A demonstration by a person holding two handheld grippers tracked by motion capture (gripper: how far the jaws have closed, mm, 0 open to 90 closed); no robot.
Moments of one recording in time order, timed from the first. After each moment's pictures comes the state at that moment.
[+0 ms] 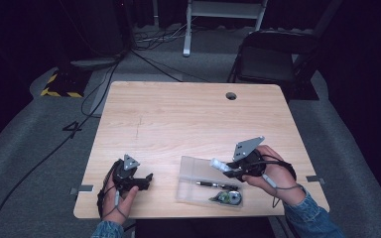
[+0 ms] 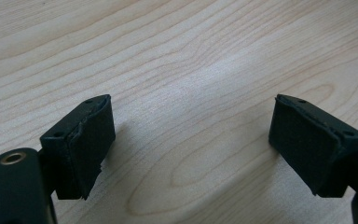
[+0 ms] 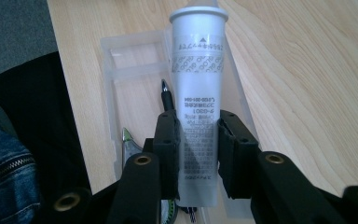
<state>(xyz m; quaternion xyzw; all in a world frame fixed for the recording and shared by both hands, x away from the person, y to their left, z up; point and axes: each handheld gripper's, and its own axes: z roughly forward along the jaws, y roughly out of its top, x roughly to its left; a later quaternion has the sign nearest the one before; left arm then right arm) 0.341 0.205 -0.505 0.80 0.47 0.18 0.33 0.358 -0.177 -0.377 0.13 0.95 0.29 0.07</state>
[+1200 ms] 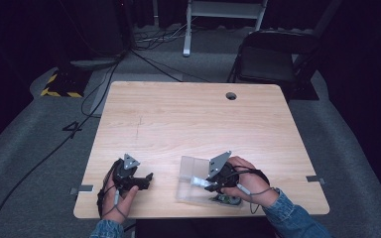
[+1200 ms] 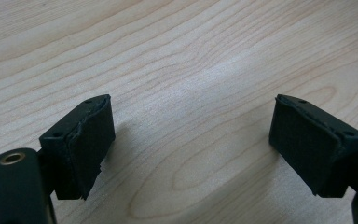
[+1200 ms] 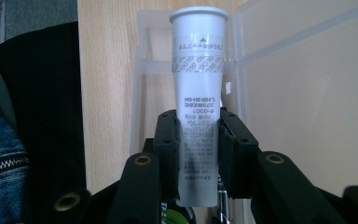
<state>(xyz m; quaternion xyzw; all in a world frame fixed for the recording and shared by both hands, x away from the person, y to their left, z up) 0.343 0.205 -0.505 0.80 0.47 0.18 0.33 0.357 -0.126 -0.436 0.04 0.97 0.26 0.02</state>
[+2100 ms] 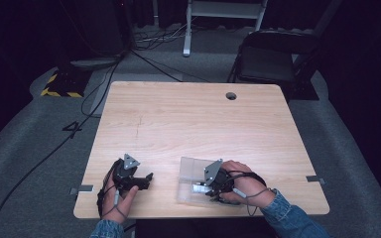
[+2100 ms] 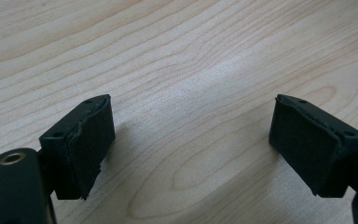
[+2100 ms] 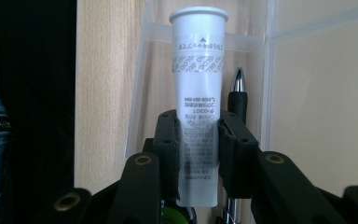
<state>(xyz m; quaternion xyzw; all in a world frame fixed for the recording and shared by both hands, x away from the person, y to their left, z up) 0.342 0.205 -0.505 0.80 0.47 0.18 0.33 0.353 -0.118 -0.453 -0.01 0.98 0.20 0.02</state>
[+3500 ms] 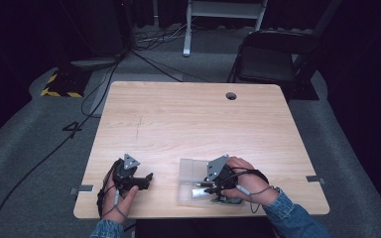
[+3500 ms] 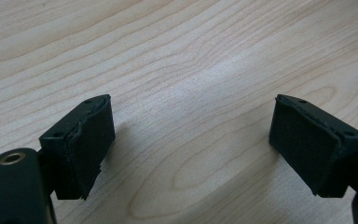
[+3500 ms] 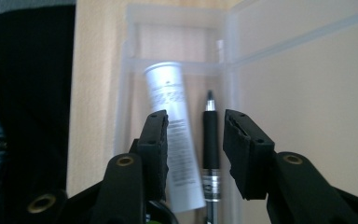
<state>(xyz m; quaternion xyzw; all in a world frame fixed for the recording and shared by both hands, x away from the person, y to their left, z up) 0.343 0.205 -0.505 0.80 0.47 0.18 0.33 0.359 -0.125 -0.441 0.00 0.97 0.26 0.04</state>
